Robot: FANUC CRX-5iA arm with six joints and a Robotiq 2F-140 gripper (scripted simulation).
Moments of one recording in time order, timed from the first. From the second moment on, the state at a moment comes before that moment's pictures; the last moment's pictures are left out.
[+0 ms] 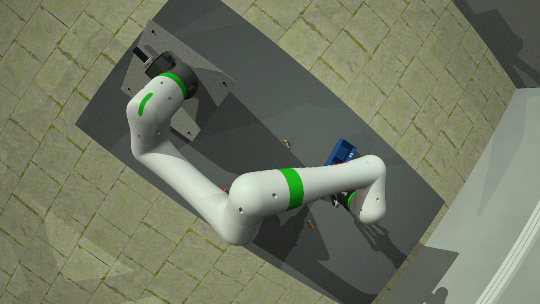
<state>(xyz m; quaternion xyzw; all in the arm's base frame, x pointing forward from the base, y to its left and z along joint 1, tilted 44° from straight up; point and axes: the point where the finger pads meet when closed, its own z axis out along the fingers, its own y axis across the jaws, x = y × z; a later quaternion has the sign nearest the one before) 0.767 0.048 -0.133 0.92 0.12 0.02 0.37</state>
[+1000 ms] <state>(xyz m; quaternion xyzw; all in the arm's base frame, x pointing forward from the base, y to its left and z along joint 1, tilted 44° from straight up) 0.745 0.120 -0.173 0.92 0.12 0.02 0.37</state>
